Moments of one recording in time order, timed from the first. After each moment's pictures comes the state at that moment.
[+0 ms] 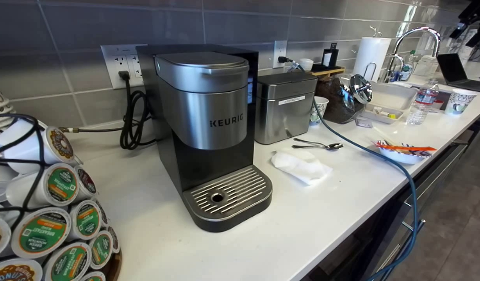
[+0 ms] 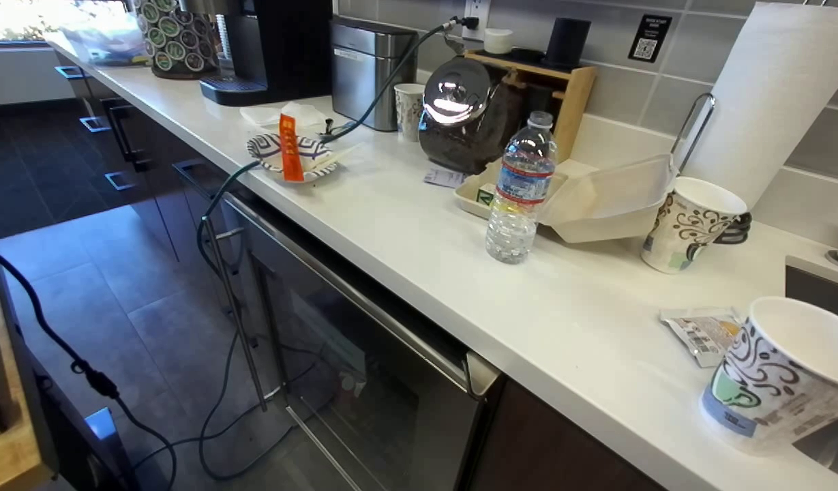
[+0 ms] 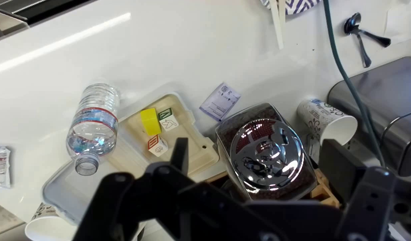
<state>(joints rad) -0.47 0.09 -0.20 -1.63 0.34 1.86 -0.41</state>
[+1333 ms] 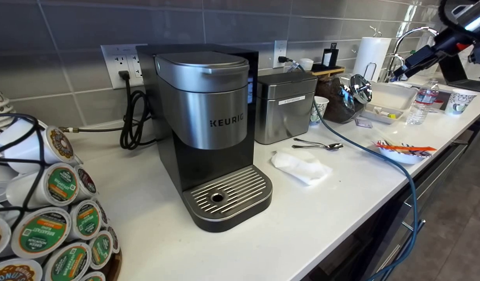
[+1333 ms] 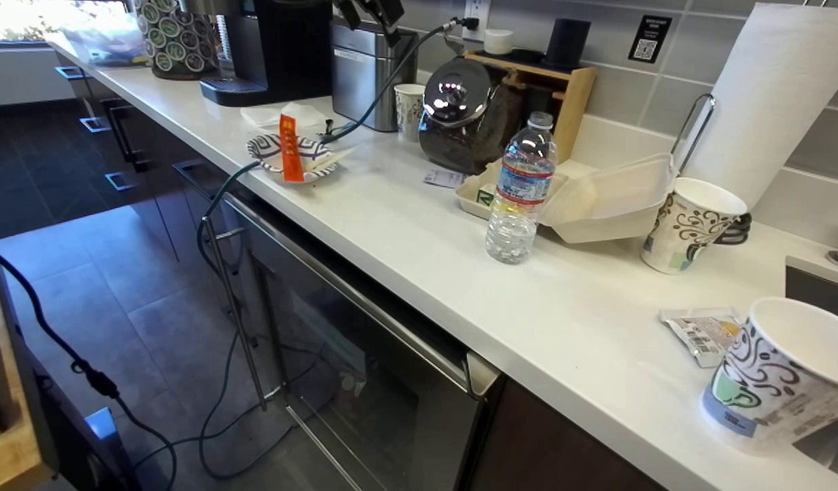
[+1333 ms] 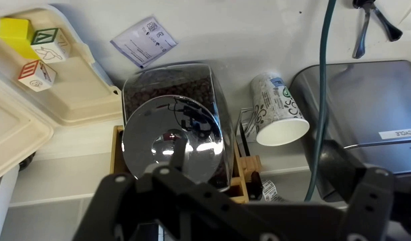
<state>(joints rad) -0.17 -0.01 -0.18 -2.17 0.71 2.67 -0.88</state>
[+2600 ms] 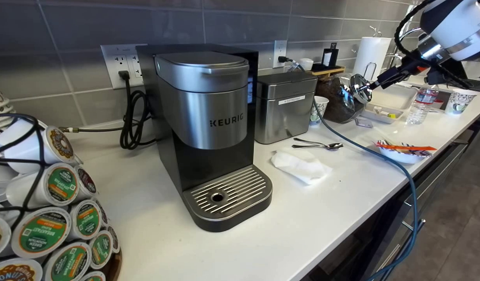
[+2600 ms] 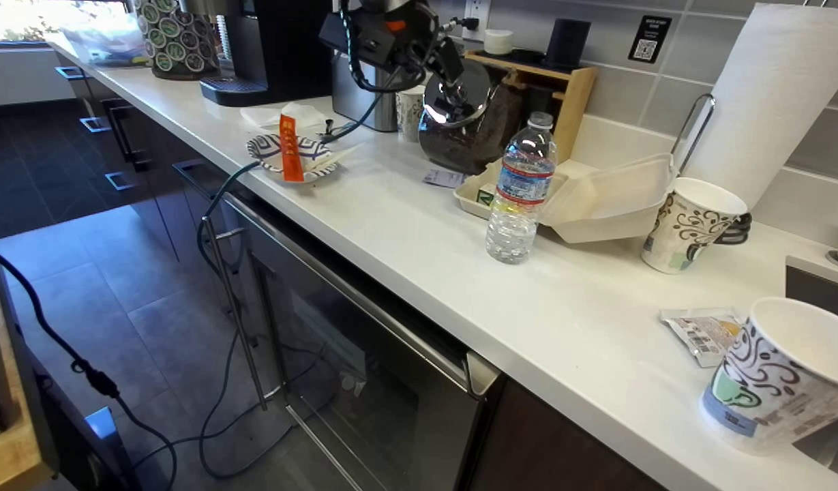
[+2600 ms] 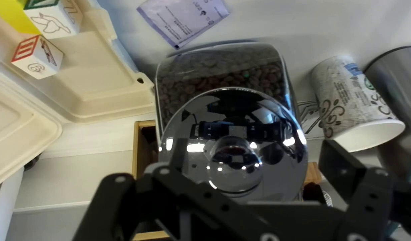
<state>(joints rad) -0.23 0.34 -0.15 -1.87 0.95 2.73 -1.10</state>
